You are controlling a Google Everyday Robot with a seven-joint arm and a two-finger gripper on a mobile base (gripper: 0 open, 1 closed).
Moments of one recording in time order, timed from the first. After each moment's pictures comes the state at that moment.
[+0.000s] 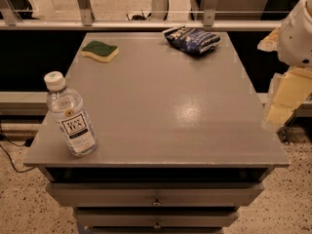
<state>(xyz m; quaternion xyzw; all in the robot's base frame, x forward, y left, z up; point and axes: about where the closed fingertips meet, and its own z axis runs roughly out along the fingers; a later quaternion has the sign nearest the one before) 0.438 -0.217 0.976 -0.60 0.78 -0.03 0.16</state>
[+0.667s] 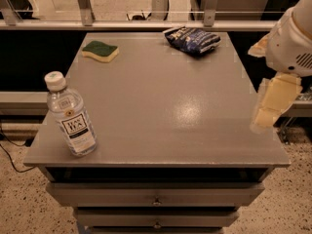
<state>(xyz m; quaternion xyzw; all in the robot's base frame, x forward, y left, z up) 0.446 -0.206 0.960 -0.61 0.78 -0.02 0.16</state>
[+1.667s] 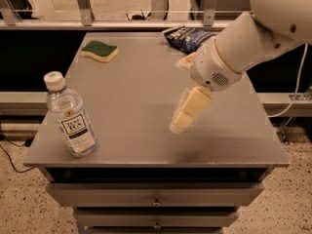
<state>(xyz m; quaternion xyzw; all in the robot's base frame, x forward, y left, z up) 0.491 -0.065 0.909 -0.62 0.71 0.15 0.28</state>
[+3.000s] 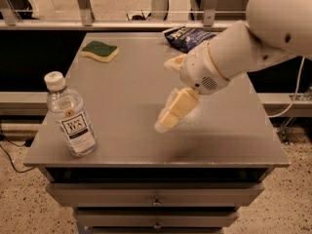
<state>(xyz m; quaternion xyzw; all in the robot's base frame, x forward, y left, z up) 0.494 -0.032 0.909 -0.61 0.69 0.20 0.33</state>
